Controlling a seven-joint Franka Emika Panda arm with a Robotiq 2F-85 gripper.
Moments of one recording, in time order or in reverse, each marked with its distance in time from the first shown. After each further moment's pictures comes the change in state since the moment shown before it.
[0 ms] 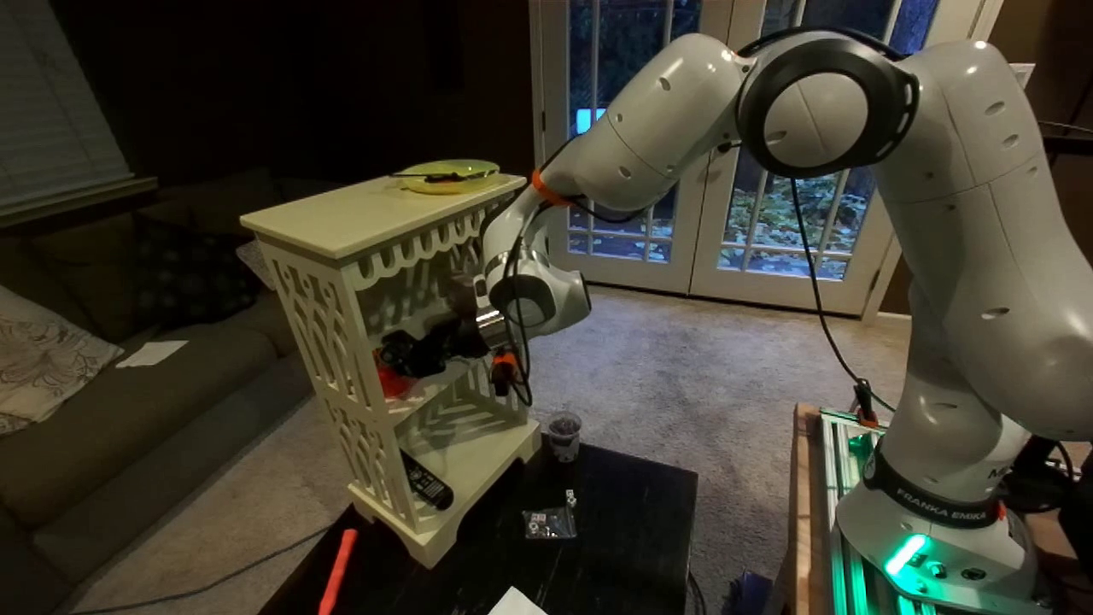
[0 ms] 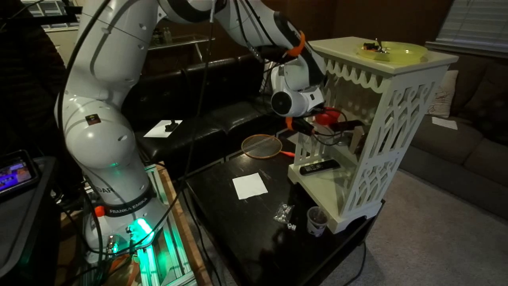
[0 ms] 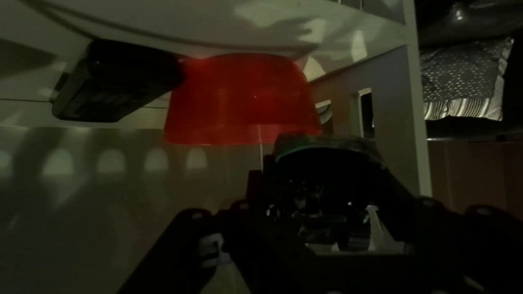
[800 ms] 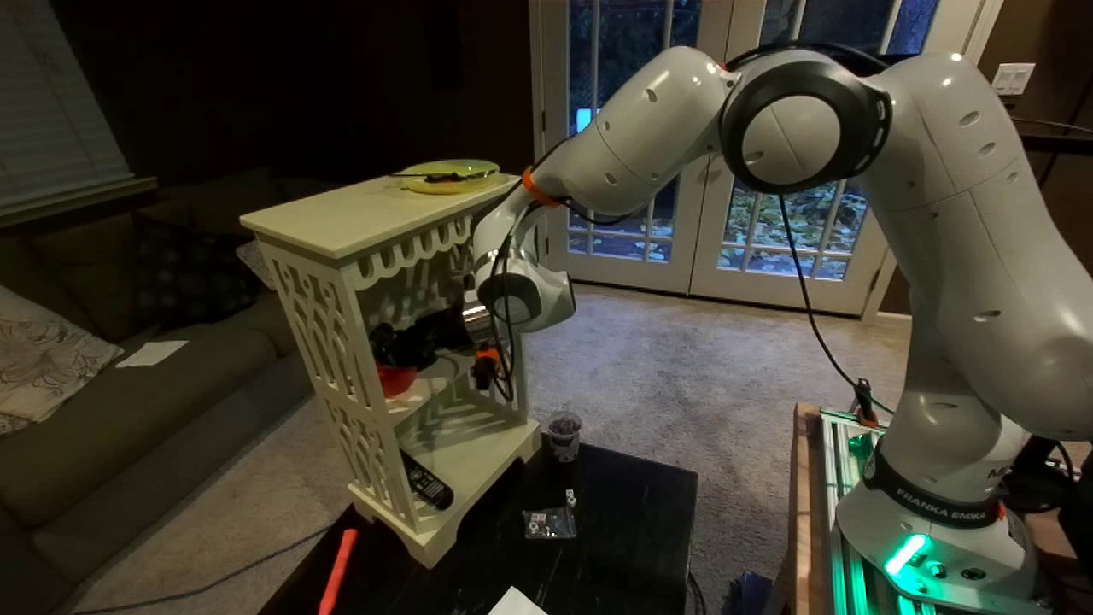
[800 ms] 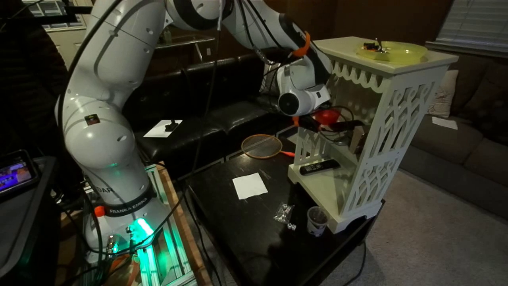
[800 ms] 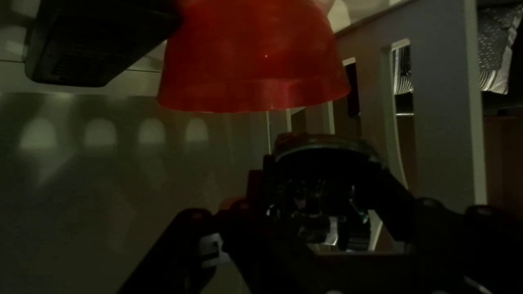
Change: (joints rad) arm -0.012 0.060 -0.002 0.099 0.000 -0.043 0.016
